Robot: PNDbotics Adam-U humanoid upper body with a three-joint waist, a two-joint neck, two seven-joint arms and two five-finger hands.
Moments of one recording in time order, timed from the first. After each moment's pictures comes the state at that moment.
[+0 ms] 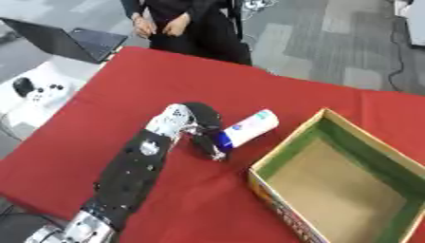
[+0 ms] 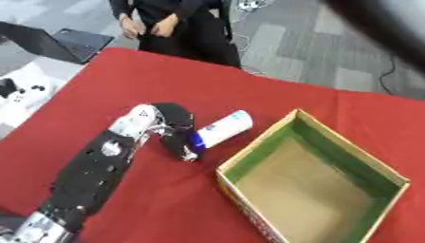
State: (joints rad) left arm -0.71 0.10 -0.19 -0.93 -1.57 -0.52 -0.46; right arm 0.10 -0.49 -0.20 -1.98 0.19 -0.52 -0.16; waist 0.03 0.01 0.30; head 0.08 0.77
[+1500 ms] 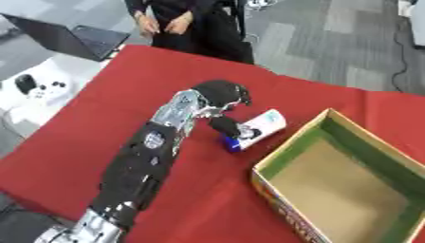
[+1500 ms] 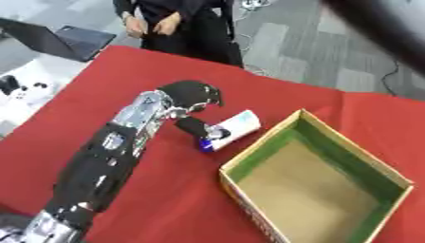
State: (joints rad) left arm -0.71 0.05 -0.19 -1.01 -1.36 -0.32 -0.30; right arm 0.10 -0.48 -0.20 -1.98 0.20 -0.52 -0.15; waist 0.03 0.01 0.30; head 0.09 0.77
